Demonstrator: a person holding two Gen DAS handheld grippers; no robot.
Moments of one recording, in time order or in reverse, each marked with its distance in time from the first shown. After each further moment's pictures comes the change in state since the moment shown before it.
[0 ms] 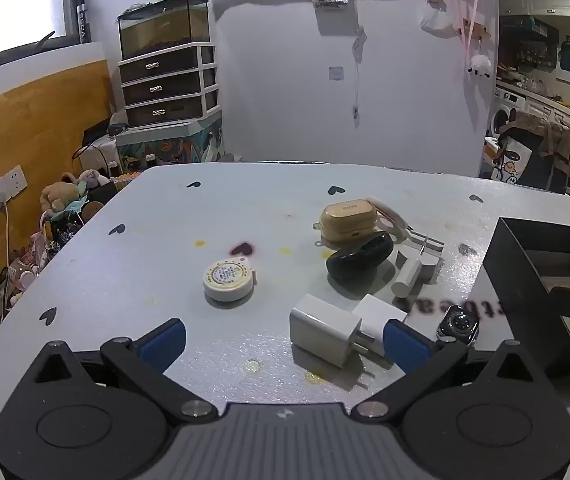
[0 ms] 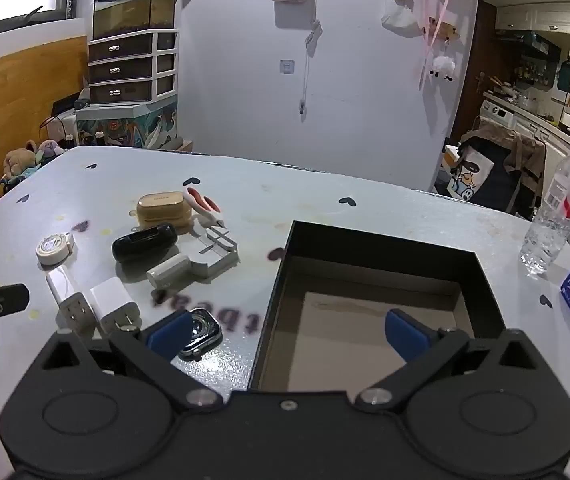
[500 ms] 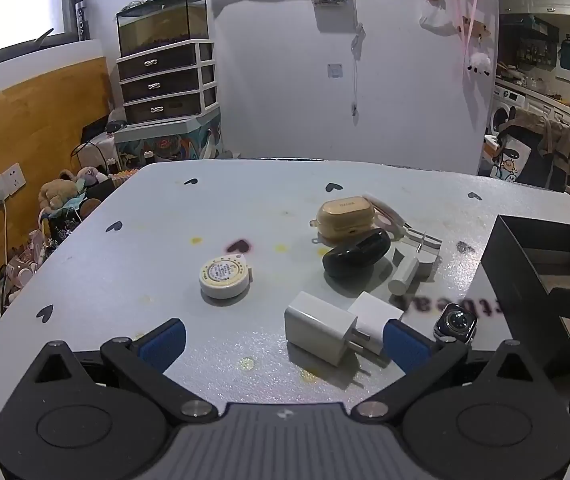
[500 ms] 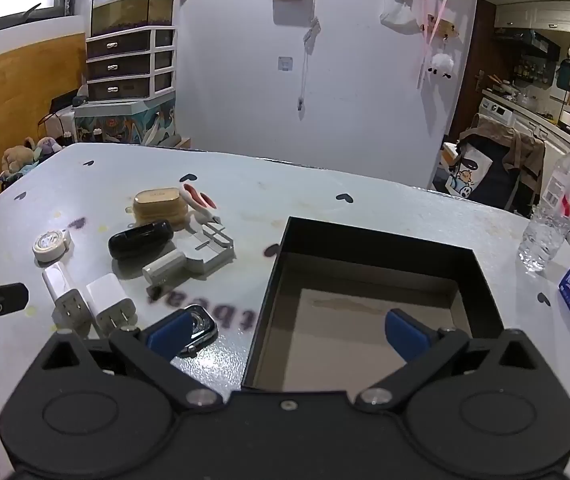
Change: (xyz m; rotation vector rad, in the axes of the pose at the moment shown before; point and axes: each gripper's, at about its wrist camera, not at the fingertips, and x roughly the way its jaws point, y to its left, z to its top) left arm 0.001 0.000 0.000 0.006 0.011 0.002; right arm 0.003 -0.005 -0.002 0.002 0.009 0.001
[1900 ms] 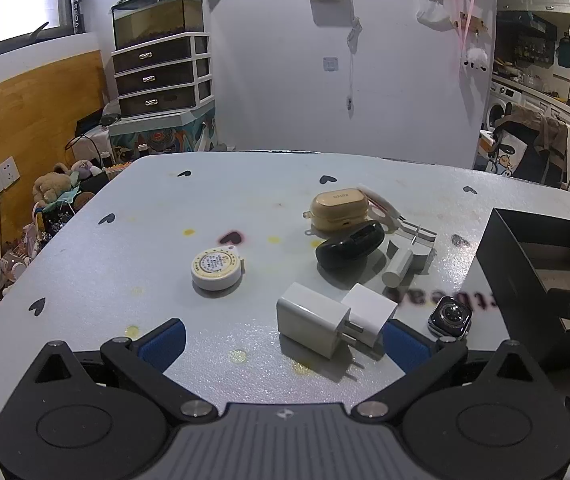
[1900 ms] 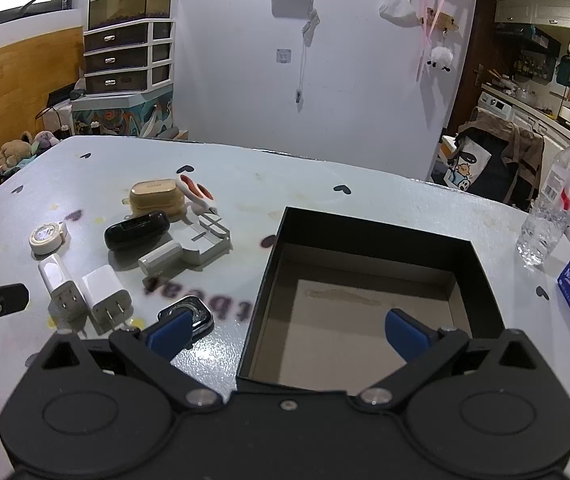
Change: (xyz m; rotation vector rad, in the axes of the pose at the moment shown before) left arm 0.008 -0.006 -0.008 -0.011 0.017 -0.013; right arm 0.004 0.003 -0.005 -0.006 0.023 -0.011
